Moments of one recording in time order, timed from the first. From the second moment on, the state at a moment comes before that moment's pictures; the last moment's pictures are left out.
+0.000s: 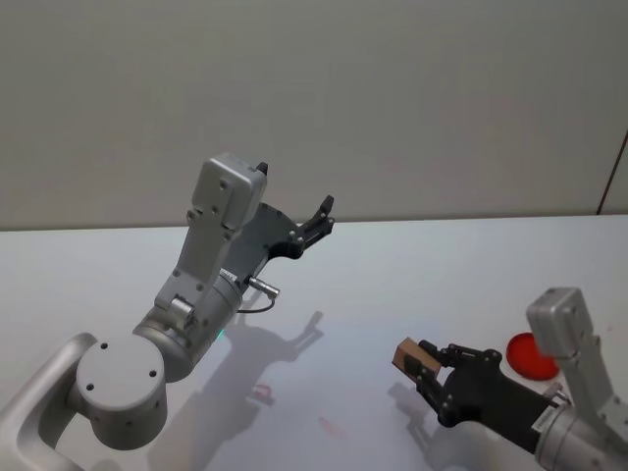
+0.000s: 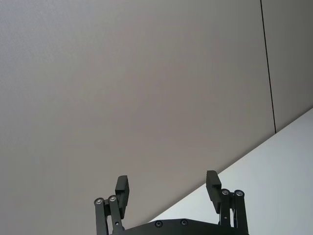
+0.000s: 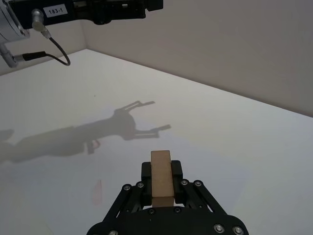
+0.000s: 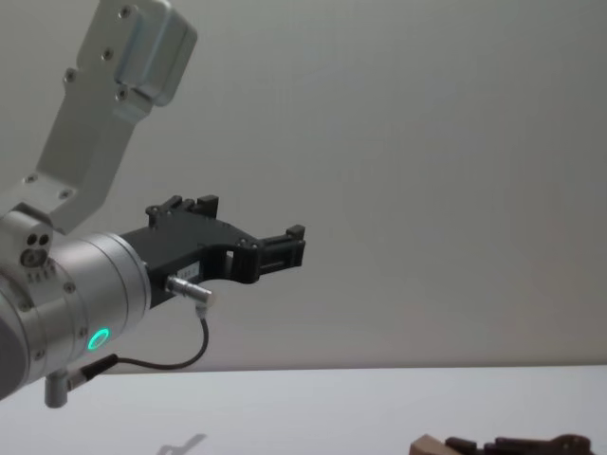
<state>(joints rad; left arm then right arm) -0.24 0.38 0.45 -1.63 -0.20 0.01 -0.01 -0.07 0.35 -0.30 -1.67 0.25 0.10 0.48</state>
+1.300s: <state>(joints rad) -0.24 0.38 0.45 -1.63 -0.20 0.01 -0.01 -0.06 0.34 -0.34 -1.60 0.15 0.10 0.47</state>
